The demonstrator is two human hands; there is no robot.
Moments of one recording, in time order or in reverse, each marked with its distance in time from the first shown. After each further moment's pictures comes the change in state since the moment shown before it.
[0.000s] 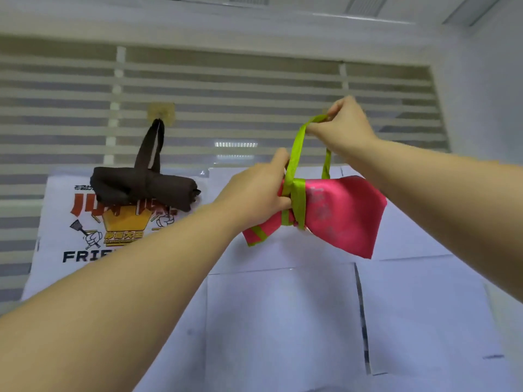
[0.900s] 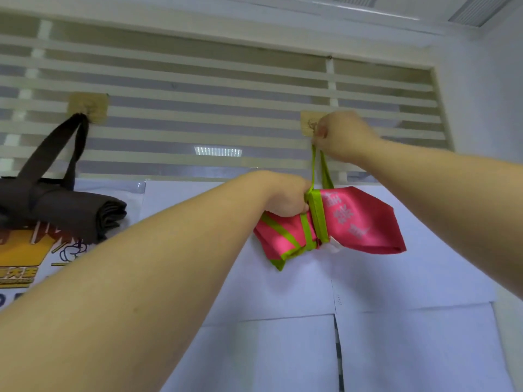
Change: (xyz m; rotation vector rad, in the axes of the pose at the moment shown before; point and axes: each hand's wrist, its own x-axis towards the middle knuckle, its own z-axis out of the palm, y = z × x) left_hand 0.146 0.024 0.070 0.094 -0.458 -0.092; right_hand 0.128 0.097 -0.004 -0.763 -0.219 -0.324
